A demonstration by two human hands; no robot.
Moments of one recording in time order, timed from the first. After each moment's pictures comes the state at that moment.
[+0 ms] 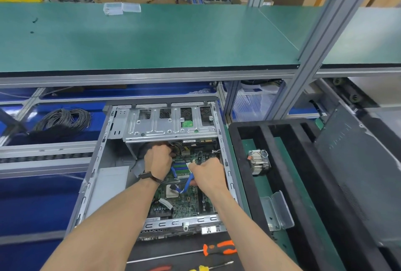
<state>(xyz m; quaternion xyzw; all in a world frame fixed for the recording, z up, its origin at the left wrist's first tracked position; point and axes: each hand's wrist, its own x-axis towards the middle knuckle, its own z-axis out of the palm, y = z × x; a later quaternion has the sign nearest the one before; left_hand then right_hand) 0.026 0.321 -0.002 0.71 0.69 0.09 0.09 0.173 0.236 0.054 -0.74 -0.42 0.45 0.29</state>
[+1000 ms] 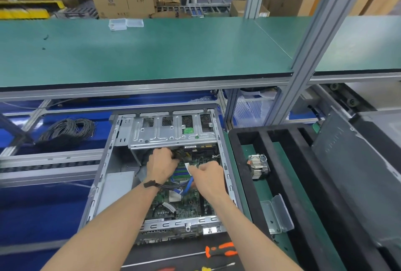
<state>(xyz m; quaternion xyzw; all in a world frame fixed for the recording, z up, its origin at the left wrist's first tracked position) 0.029 0.310 0.037 0.67 0.71 0.08 0.20 0.170 0.225 0.066 -0.70 -0.47 0.42 0.35</state>
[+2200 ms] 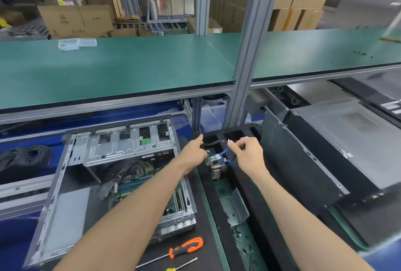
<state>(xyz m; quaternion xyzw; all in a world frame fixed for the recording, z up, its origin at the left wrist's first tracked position) 0.217 0.280 0.107 0.67 0.50 0.15 0.53 0.380 0.191 0.126 -0.77 -0.45 0.19 0.41</state>
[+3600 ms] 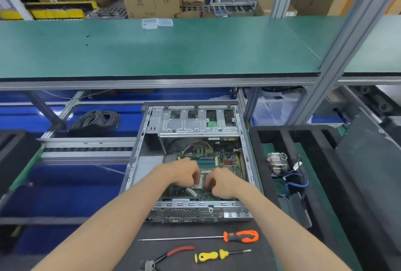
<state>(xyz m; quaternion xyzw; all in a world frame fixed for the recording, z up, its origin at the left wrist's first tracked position) 0.000 0.266 0.077 0.82 0.46 -0.22 0.27 0.173 0.218 0.070 -0.56 -0.74 0.38 -0.05</state>
